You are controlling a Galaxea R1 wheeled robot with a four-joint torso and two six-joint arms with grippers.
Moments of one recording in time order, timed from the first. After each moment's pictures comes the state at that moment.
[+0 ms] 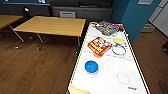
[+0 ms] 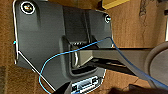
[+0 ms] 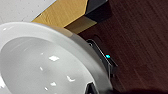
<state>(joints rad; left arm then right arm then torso) 1.29 2.38 -1.72 0.11 -0.03 -0.02 -1.22 1.67 -1.16 0.47 0.21 0.08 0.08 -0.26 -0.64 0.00</state>
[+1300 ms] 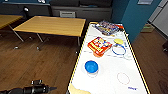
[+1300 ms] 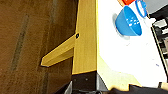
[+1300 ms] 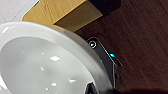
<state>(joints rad) 0.53 1.87 -1.21 -0.26 0.14 -0.03 -1.24 1.75 -1.21 0.44 0.25 0.08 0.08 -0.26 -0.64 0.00</state>
